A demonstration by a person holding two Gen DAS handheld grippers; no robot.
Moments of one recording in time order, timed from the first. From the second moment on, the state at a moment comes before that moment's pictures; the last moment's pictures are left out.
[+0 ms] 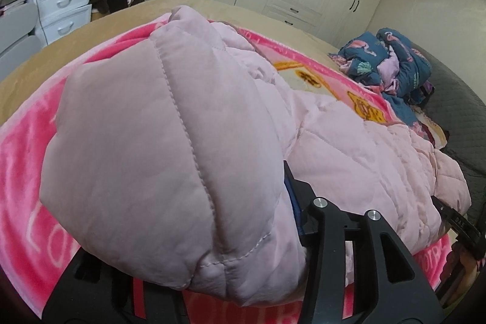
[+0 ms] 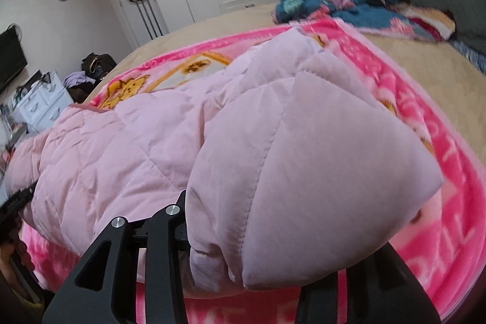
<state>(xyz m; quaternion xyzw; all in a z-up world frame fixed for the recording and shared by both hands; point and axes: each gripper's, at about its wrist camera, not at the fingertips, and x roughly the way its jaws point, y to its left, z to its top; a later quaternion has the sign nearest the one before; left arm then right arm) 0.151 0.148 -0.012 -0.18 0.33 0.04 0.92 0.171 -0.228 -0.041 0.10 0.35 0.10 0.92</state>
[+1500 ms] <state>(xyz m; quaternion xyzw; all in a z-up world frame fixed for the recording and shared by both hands) 0.040 0.155 0.044 -0.16 0.29 0.15 0.93 0.096 -0.314 0.005 0.14 0.30 0.07 0.94</state>
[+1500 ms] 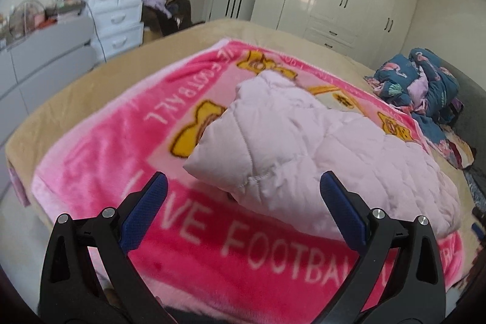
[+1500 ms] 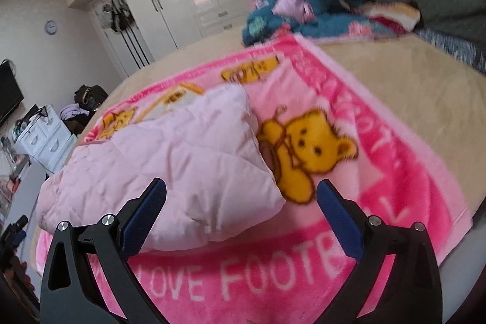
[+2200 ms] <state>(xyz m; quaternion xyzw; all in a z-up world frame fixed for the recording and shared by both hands) 0.010 0.053 0.058 -0.11 0.28 0.06 0.95 0.011 -0.211 0.039 0.00 0.26 0.19 0.95</state>
